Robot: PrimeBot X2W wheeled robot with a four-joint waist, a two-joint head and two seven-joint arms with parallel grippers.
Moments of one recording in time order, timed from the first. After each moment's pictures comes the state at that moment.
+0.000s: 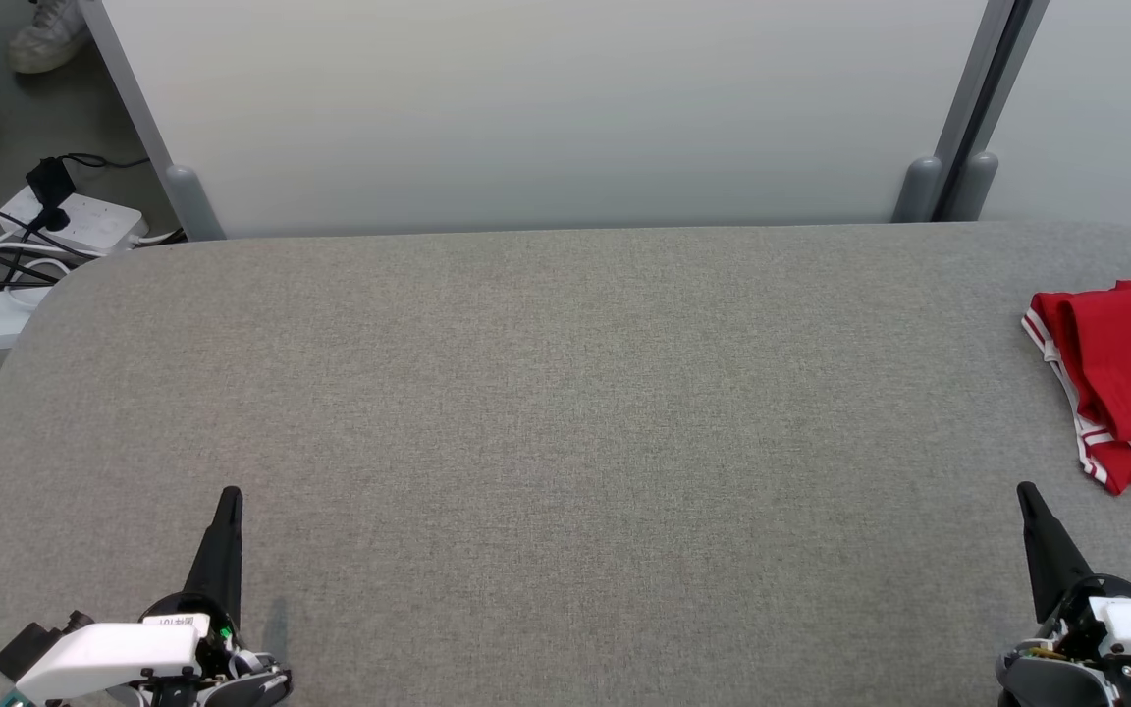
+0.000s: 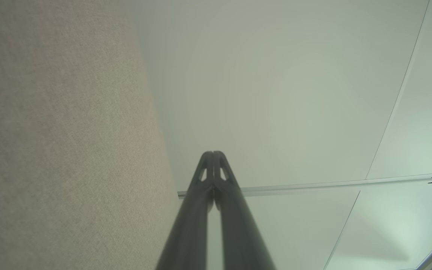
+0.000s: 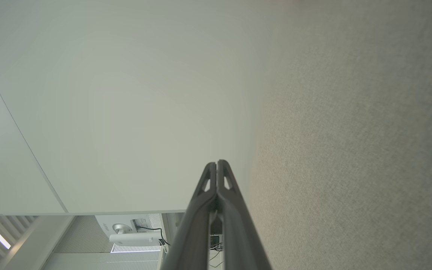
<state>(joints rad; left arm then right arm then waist) -0.05 0.04 0.08 0.27 -1.61 -0.12 0.11 -0.07 -0.04 -0.13 0.27 1.60 0.13 0.11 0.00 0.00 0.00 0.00</state>
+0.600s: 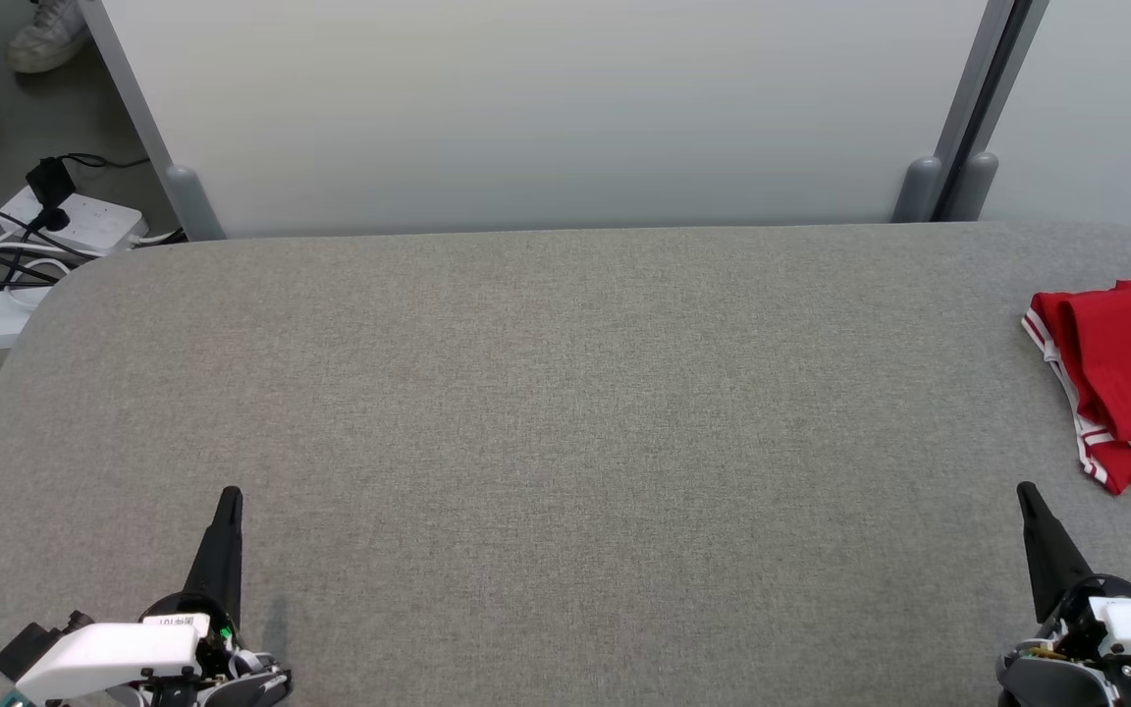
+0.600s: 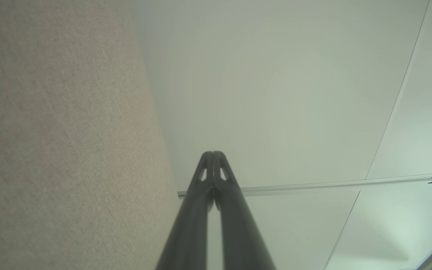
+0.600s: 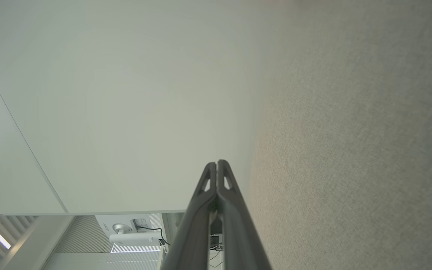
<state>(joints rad) -0.05 0.04 0.08 0.27 -1.61 -0.12 0.11 -0.07 -0.04 -0.13 0.27 1.60 0.13 0.11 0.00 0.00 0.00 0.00</state>
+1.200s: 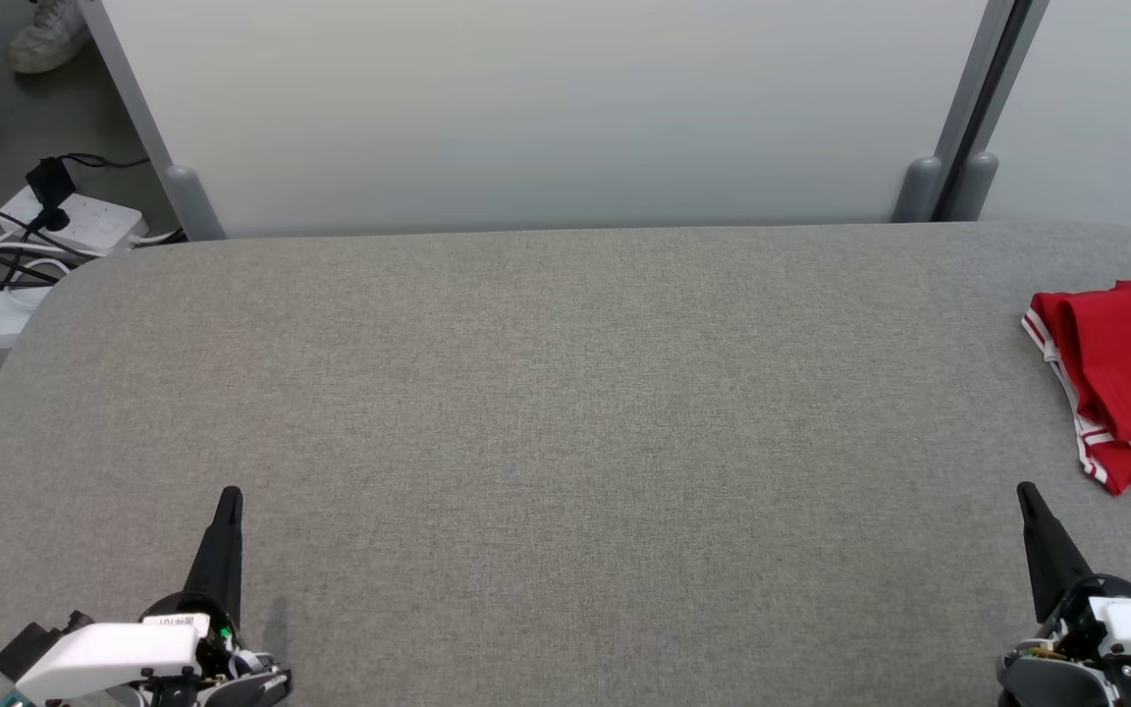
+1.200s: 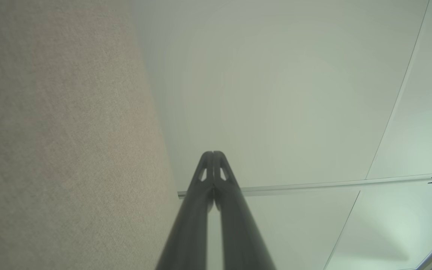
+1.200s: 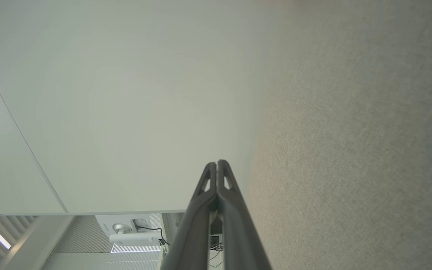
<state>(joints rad) -0.05 0.04 0.08 0.27 -1.61 -0.12 0.11 -0.07 -0.04 -0.13 0.27 1.60 0.13 0.11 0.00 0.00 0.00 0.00</state>
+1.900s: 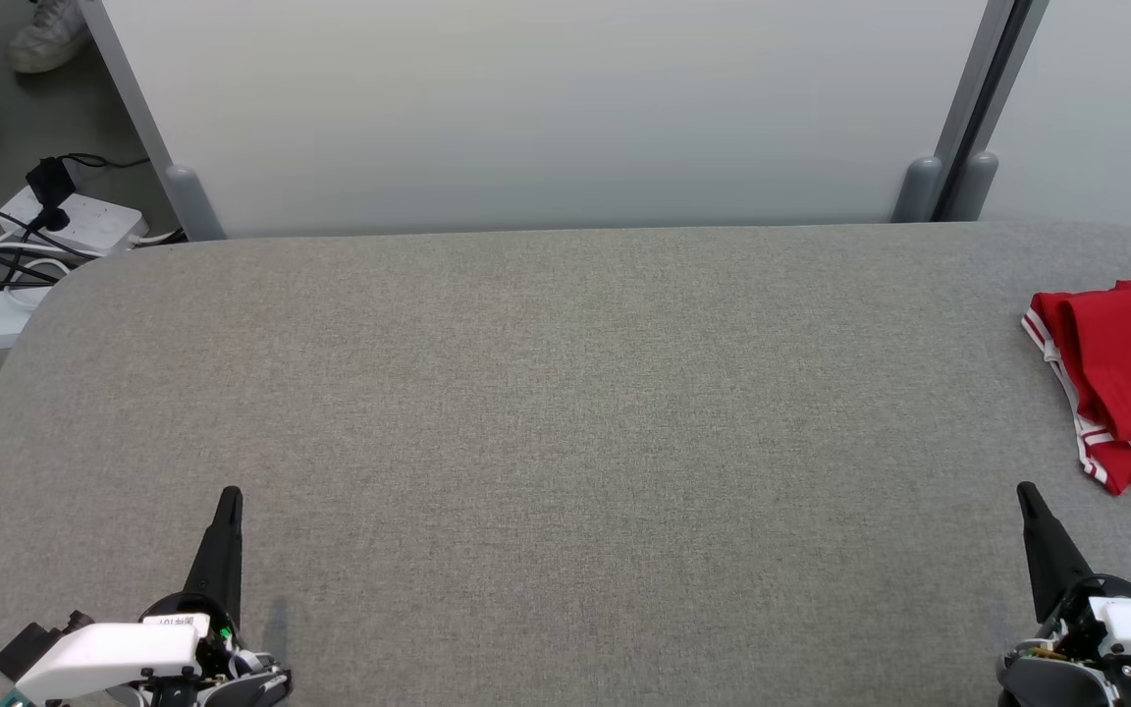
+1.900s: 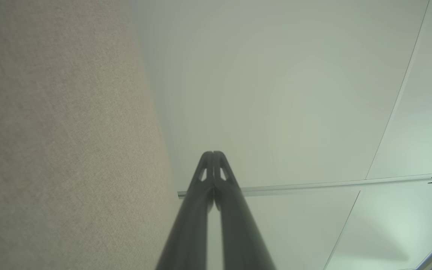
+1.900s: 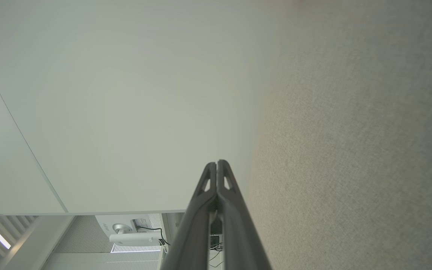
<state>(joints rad) -0.05 0.04 0.08 0.27 -1.61 -0.12 0.11 -0.07 -0.04 -0.13 0.27 1.60 0.13 0.11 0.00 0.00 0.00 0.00</state>
